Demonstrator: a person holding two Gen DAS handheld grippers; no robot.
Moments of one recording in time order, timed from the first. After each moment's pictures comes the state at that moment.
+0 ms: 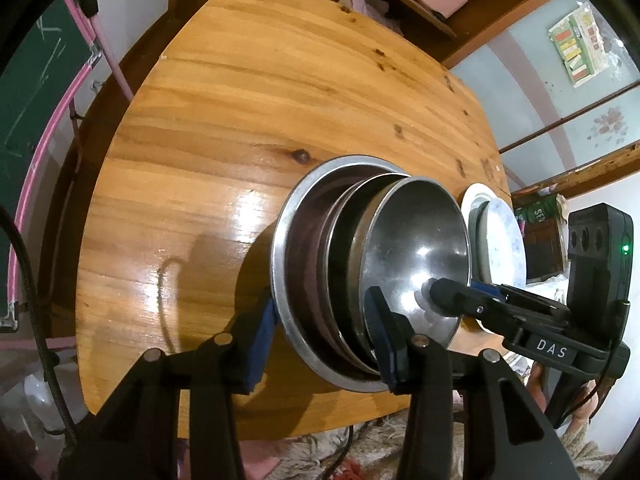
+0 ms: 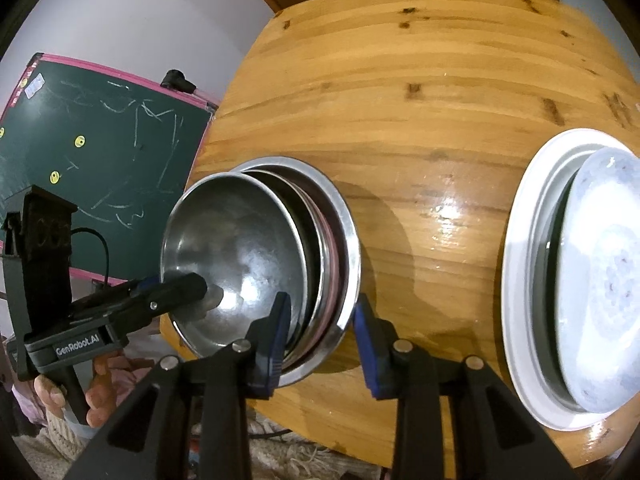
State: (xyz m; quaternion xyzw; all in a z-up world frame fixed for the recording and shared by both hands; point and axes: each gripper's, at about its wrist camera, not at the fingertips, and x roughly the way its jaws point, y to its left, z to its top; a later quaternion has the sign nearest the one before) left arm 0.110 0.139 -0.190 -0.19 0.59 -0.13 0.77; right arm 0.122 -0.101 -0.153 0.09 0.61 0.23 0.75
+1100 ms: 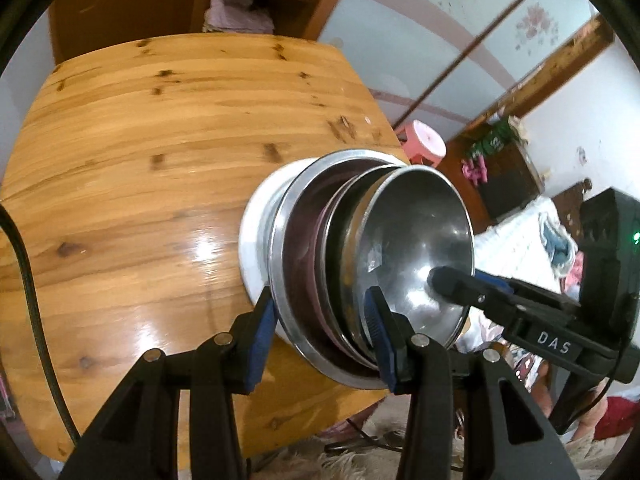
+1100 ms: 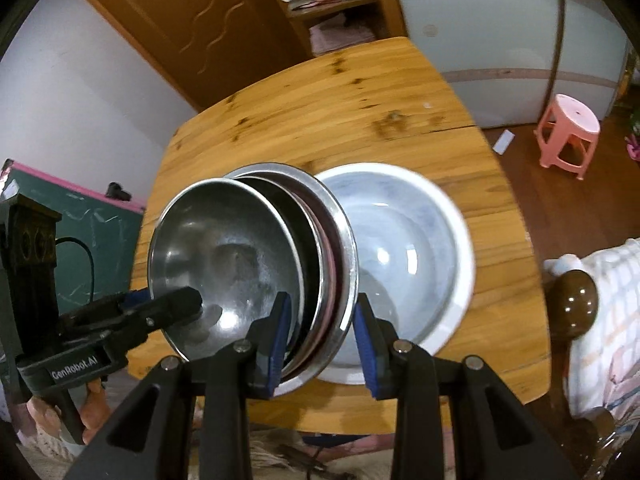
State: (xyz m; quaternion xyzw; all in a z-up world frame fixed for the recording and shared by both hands) left arm 0.129 -0.090 -0.126 -0.07 0.57 -0.26 0.78; right arm 0.081 -0.315 -0.093 0.16 0.55 0.07 0.82
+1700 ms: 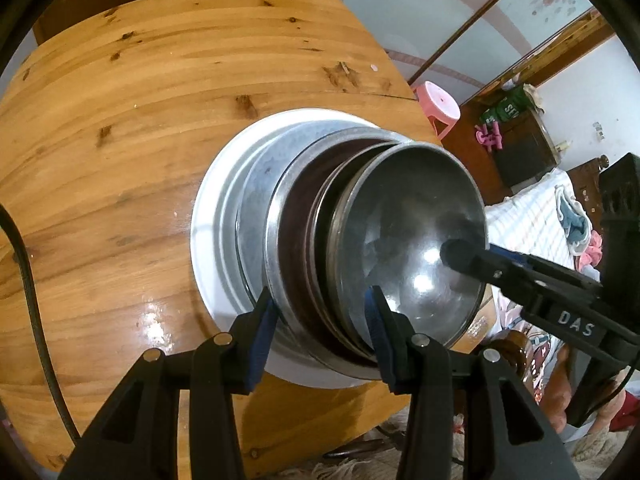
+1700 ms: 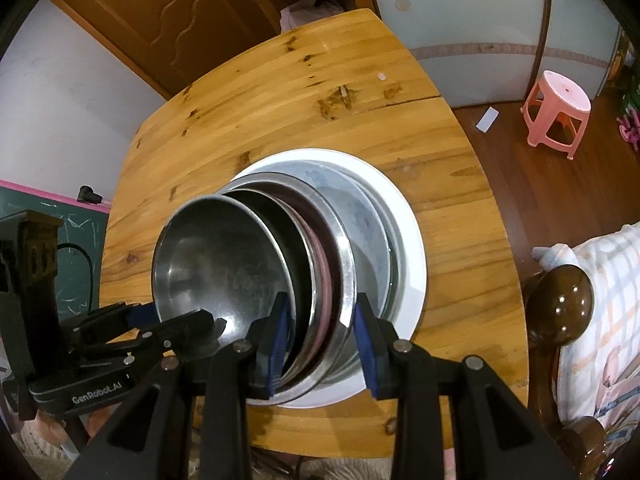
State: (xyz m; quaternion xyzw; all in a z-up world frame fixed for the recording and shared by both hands) left arm 0.145 -0.134 -0.173 -0.04 0.62 -0.25 0.75; right arm 0.105 -0.349 -0.136 0.16 0.58 0.06 0.80
